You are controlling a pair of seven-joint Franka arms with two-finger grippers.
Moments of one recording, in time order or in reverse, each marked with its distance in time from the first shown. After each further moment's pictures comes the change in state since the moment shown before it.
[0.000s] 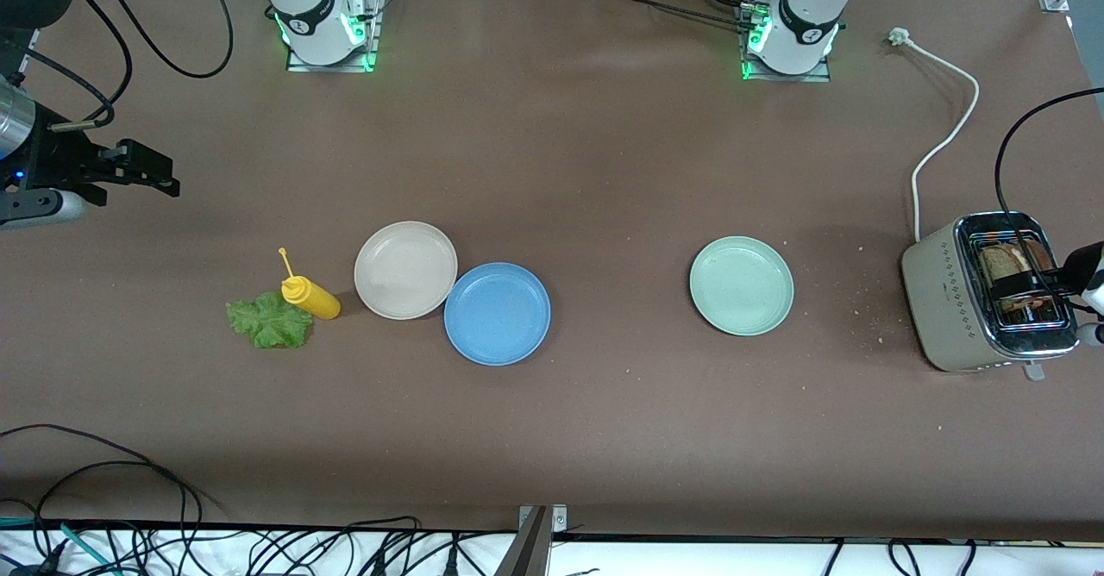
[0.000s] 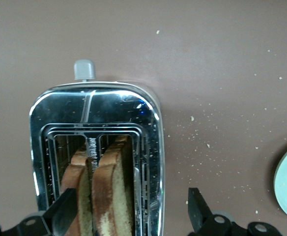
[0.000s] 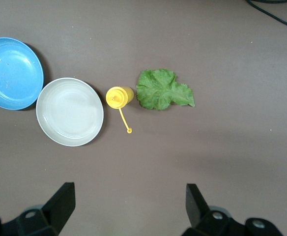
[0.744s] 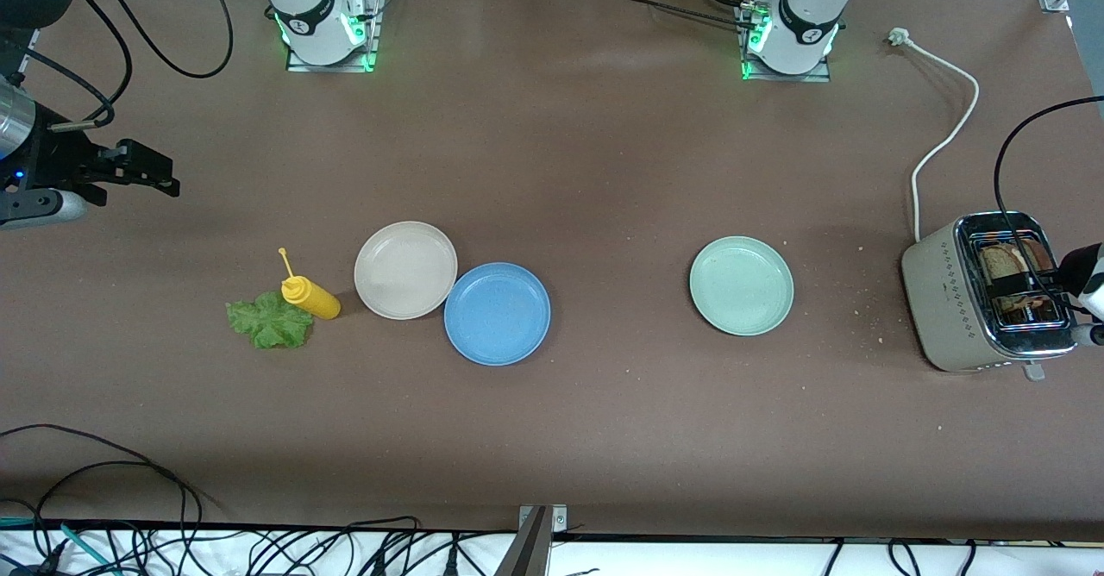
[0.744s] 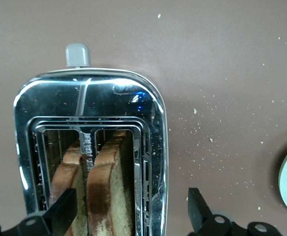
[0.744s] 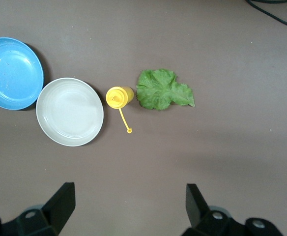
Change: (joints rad) left arm 0.023 0.028 -0.013 -0.007 0.000 -0.009 0.001; right arm 0.000 0.000 0.000 0.000 0.000 0.000 0.000
